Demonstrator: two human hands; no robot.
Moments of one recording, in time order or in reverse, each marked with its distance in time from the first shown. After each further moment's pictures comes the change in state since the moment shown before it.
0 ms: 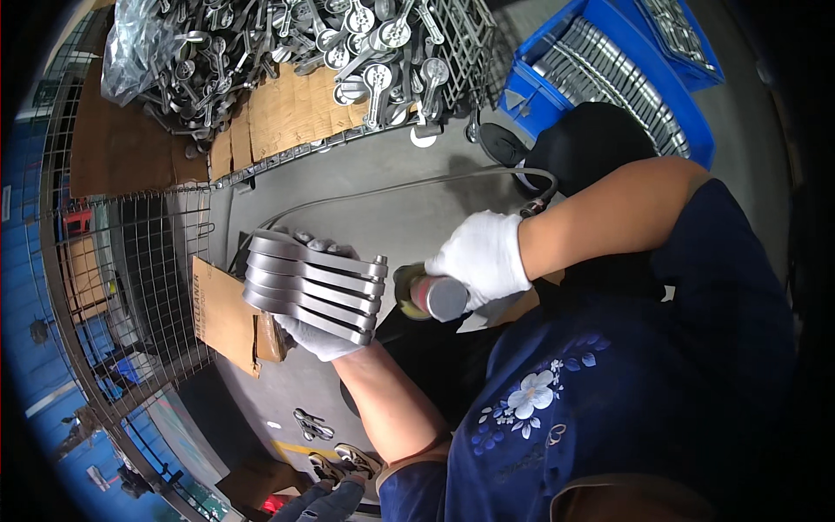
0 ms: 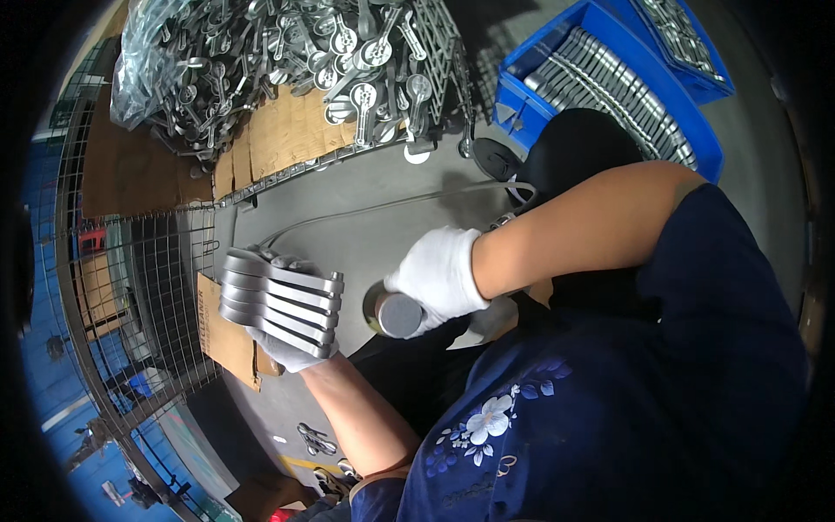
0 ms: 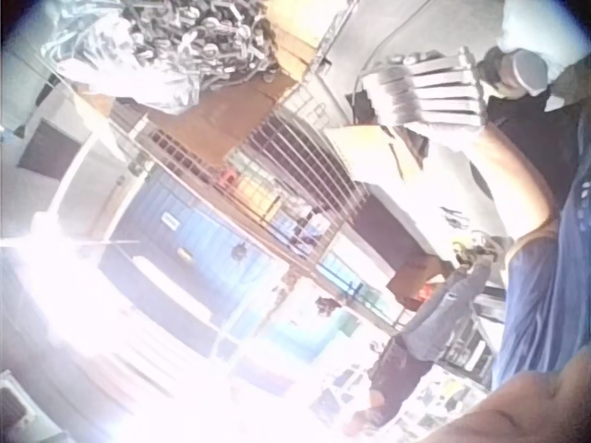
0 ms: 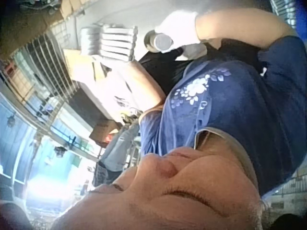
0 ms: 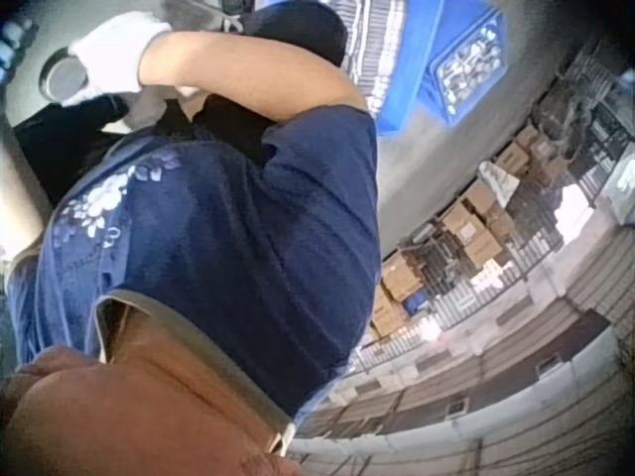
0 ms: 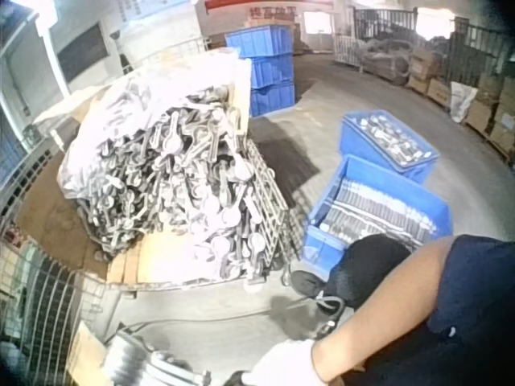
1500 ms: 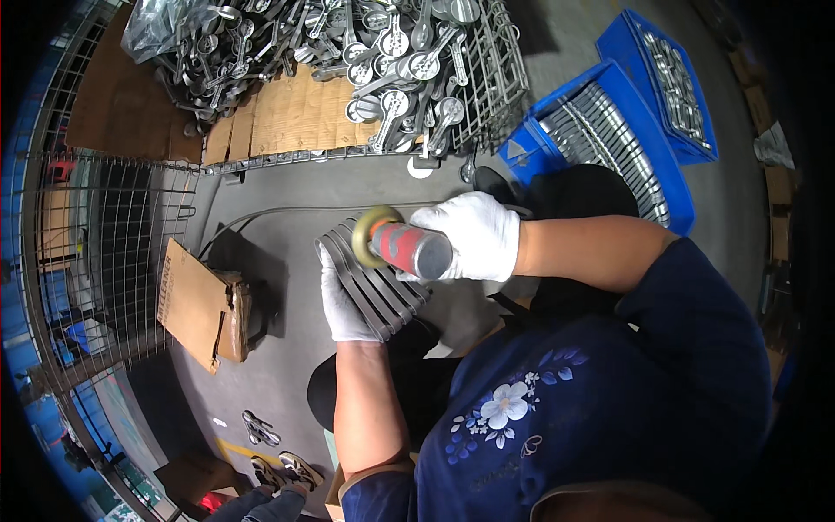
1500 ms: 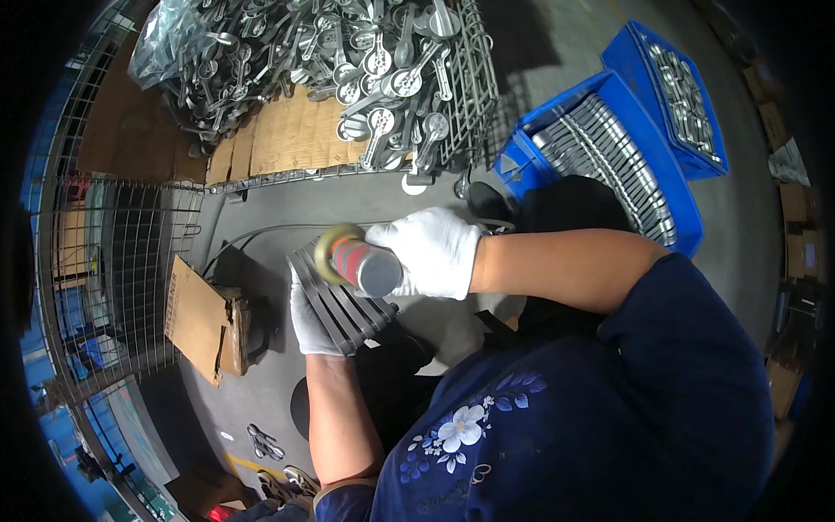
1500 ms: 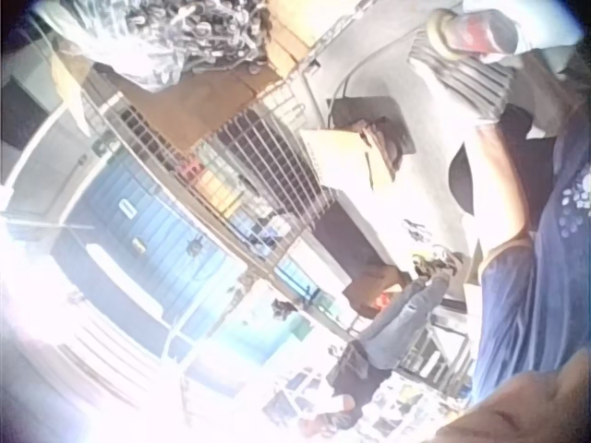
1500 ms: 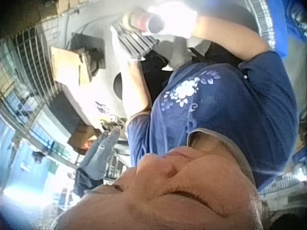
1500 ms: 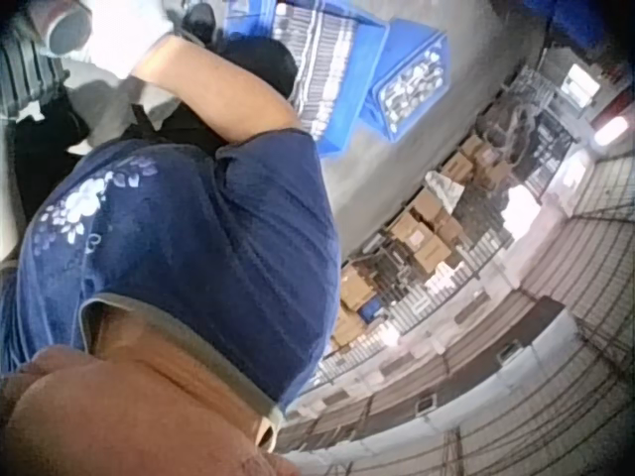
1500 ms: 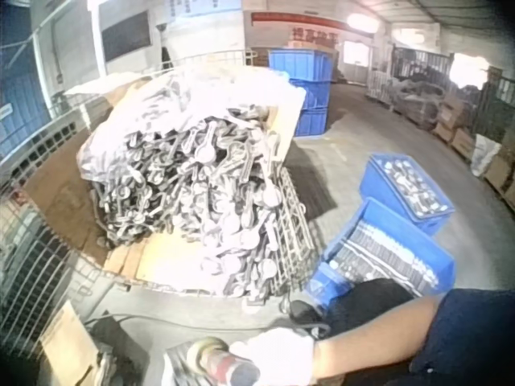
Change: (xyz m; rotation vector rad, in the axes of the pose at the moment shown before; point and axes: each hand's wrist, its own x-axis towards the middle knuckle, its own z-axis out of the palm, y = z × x) left_hand 0.023 -0.044 -0.001 0.031 0.462 -0.292; right_hand 0.017 0.041 -0.029 -0.065 0.575 -0.083
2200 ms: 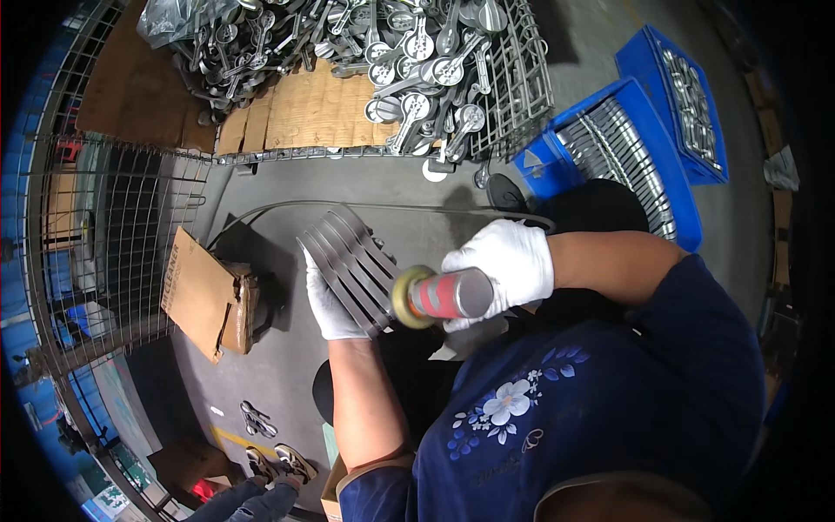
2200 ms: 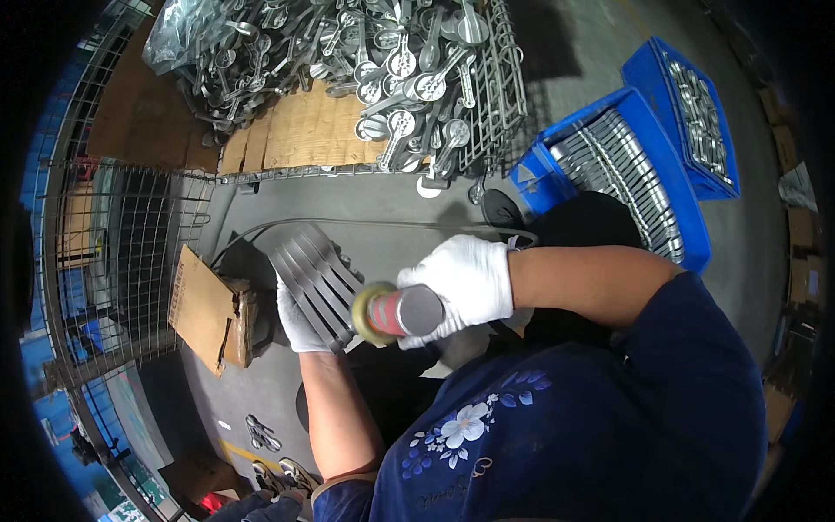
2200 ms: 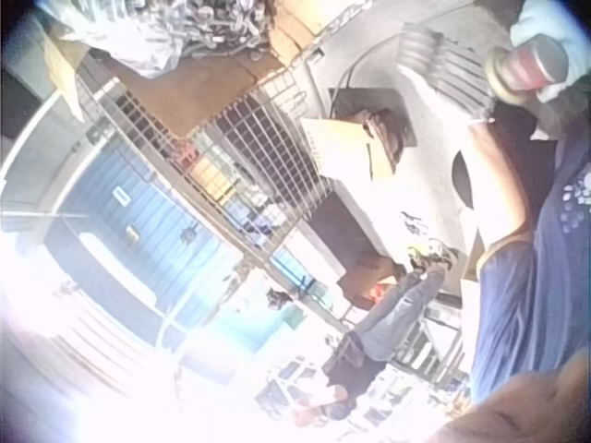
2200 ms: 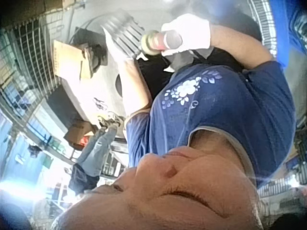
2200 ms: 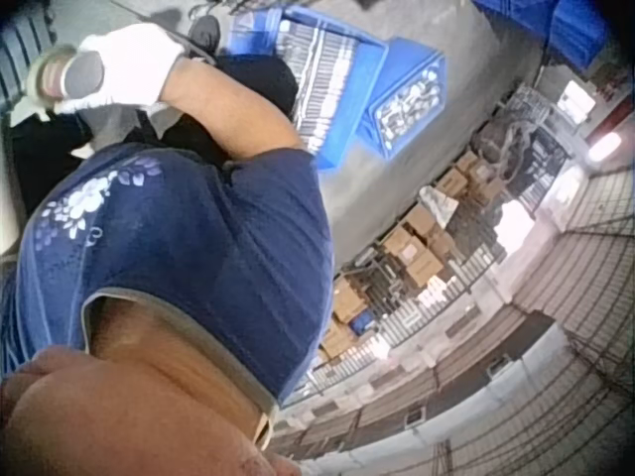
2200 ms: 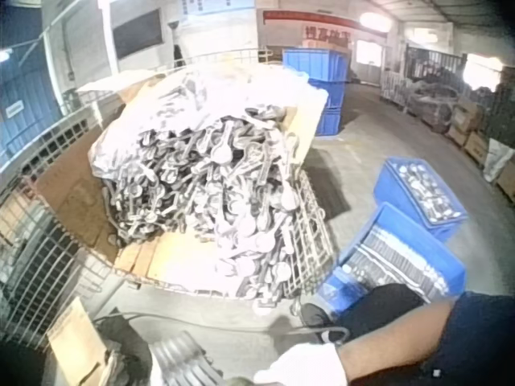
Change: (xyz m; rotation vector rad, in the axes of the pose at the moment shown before) left_hand 0.003 0.030 -0.009 0.031 -0.259 0.126; right_hand 0.002 -0.012 -0.033 0.223 -0.492 -0.017
